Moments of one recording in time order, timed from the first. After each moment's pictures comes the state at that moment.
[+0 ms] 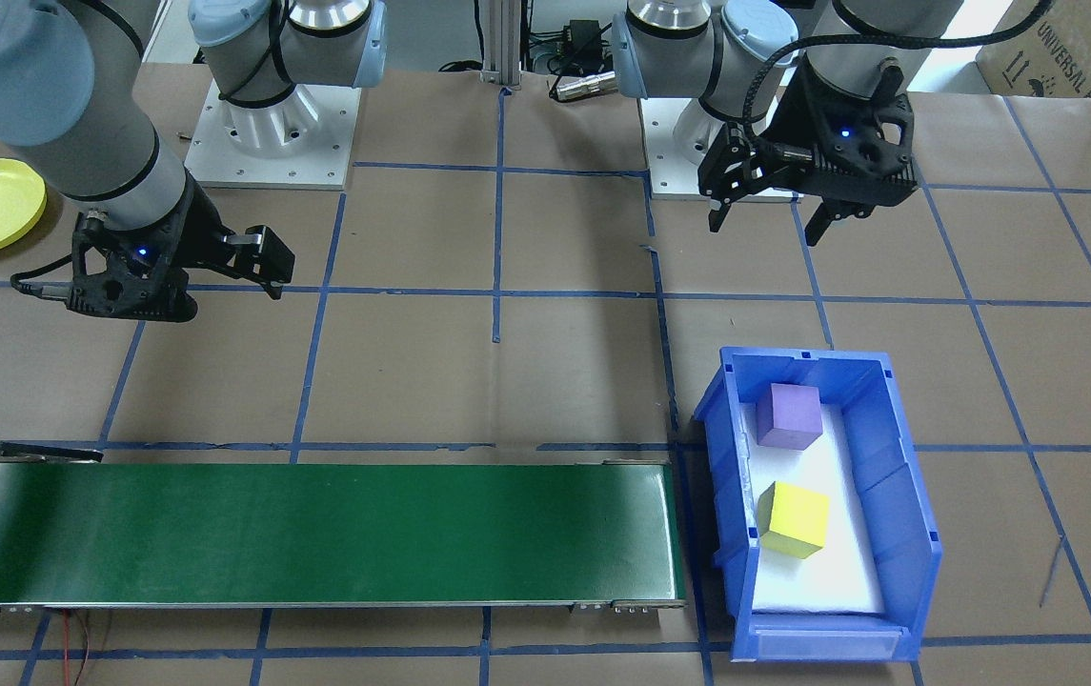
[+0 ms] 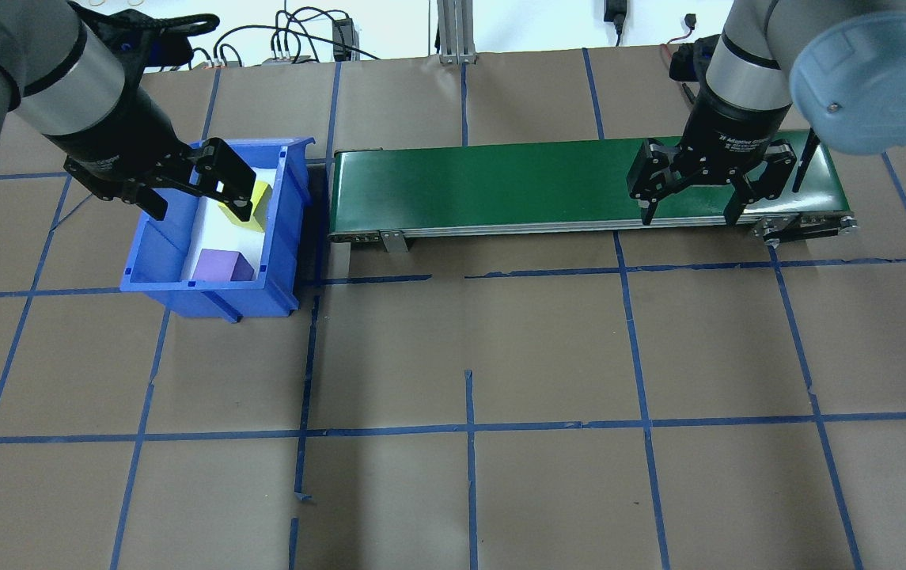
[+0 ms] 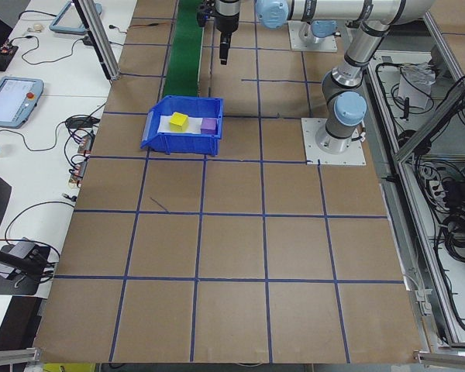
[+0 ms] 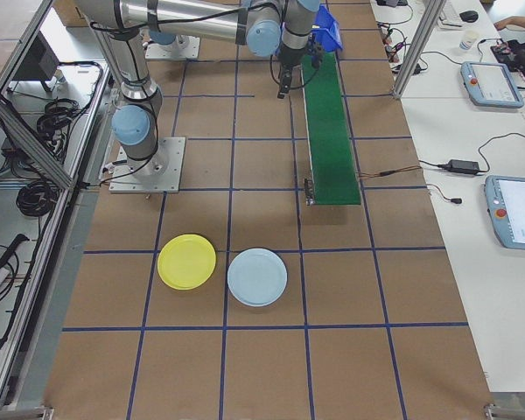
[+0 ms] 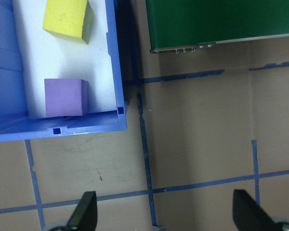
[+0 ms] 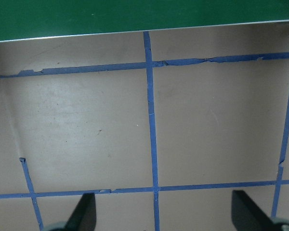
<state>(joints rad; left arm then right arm) -1.50 -1.48 -1.66 -1.52 1.50 0.16 1.54 -1.47 1.62 -1.55 -1.55 0.02</state>
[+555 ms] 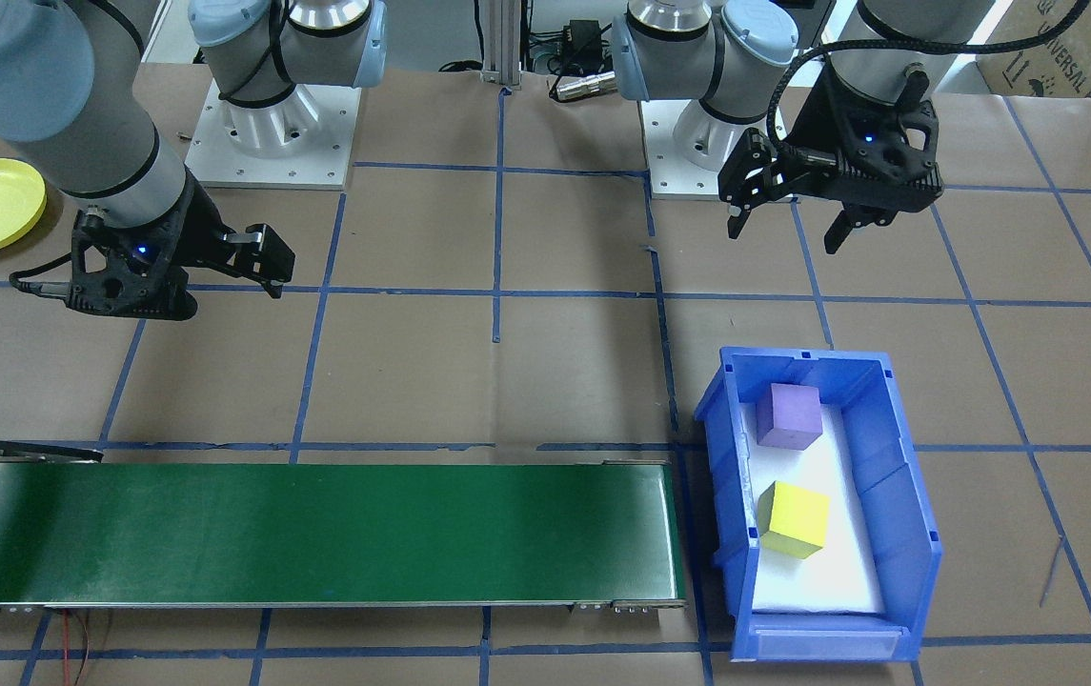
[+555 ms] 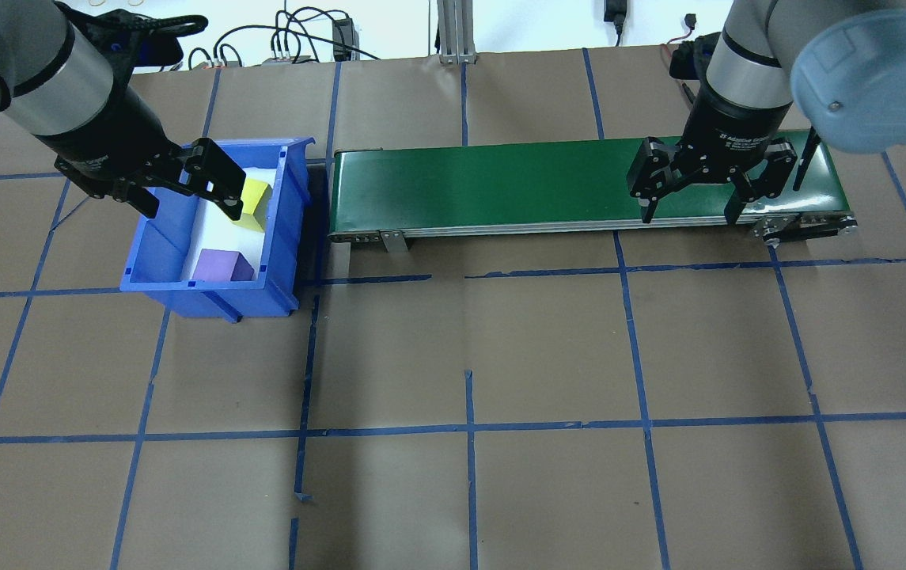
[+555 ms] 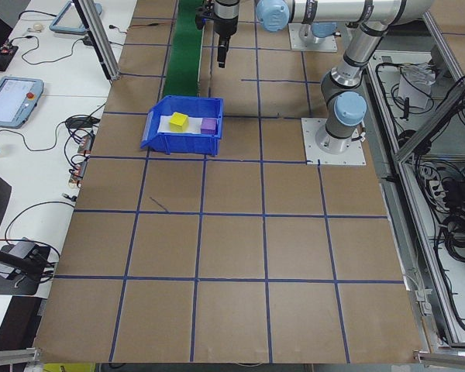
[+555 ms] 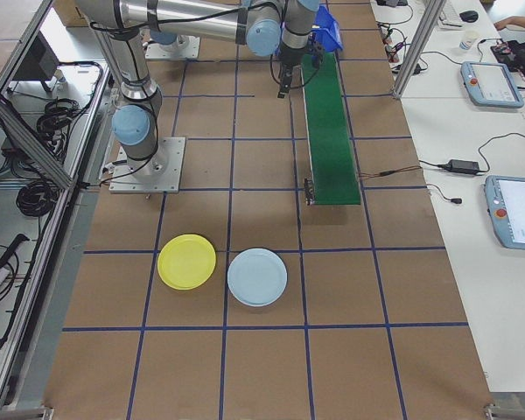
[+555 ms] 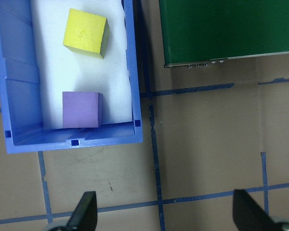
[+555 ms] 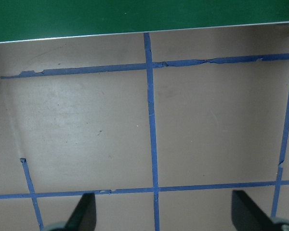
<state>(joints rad) -1.48 -1.48 -1.66 -1.51 1.51 0.25 1.54 -1.47 1.61 -1.55 -1.55 0.02</state>
